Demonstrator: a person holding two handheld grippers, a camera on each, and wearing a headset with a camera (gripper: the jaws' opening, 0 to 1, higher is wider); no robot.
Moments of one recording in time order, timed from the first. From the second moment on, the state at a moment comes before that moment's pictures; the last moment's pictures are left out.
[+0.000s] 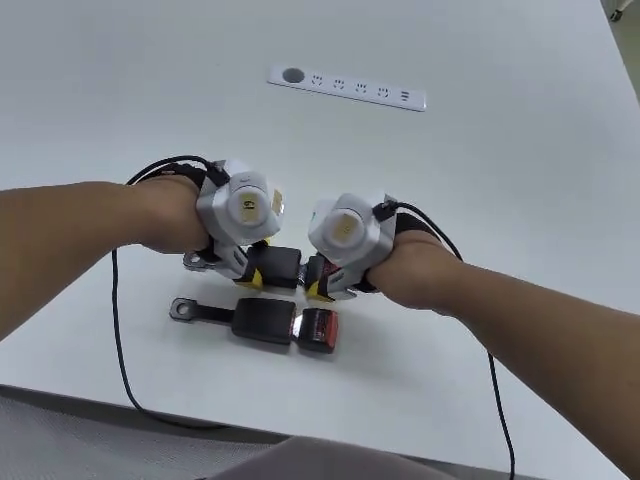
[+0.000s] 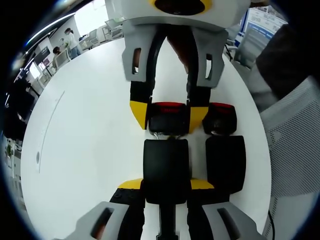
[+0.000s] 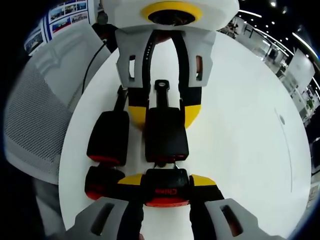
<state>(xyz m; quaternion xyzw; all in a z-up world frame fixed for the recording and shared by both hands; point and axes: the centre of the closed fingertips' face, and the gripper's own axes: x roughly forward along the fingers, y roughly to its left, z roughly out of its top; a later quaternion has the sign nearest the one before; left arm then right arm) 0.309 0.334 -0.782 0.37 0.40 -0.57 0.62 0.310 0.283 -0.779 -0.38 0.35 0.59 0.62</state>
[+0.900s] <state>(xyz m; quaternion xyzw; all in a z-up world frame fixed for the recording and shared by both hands) 0.311 0.334 -0.785 0.37 0.39 -0.57 0.62 0.308 0.170 -0.782 -0.37 0.37 0.56 0.64</state>
